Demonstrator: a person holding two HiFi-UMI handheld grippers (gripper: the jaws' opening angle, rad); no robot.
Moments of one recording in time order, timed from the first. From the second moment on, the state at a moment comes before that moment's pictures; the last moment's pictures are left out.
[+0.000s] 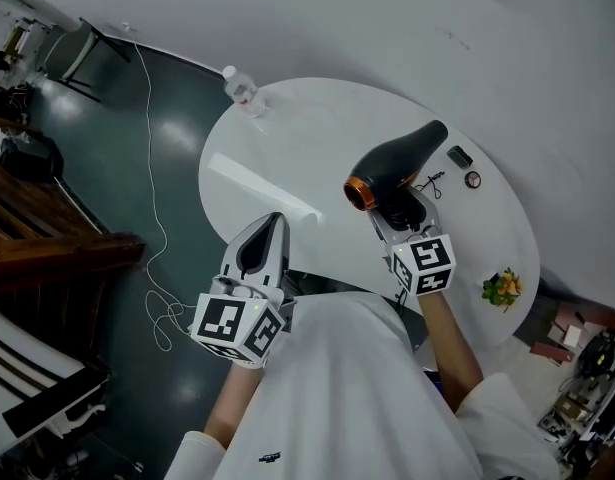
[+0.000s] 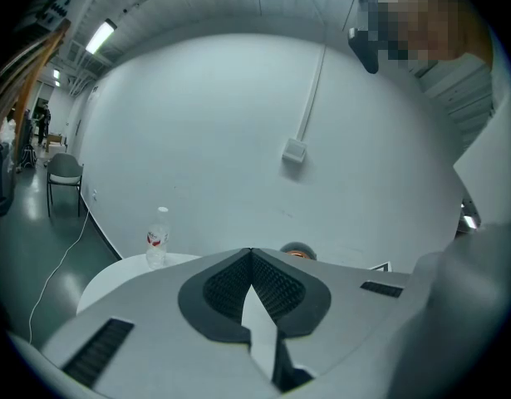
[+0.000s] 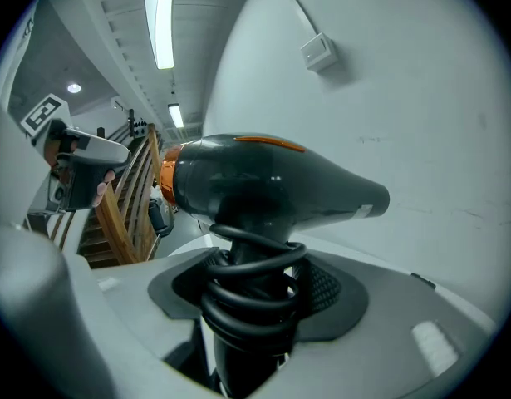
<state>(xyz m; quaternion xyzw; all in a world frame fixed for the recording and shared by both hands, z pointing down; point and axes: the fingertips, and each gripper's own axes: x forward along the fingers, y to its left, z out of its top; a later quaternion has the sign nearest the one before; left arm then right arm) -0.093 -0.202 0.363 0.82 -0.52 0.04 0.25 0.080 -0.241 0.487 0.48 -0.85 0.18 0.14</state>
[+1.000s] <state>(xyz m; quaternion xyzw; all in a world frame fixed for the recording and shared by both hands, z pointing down) -0.098 -0.192 0.365 0.82 -0.52 0.04 0.25 0.088 -0.254 0.625 0.52 -0.78 0.22 0.28</state>
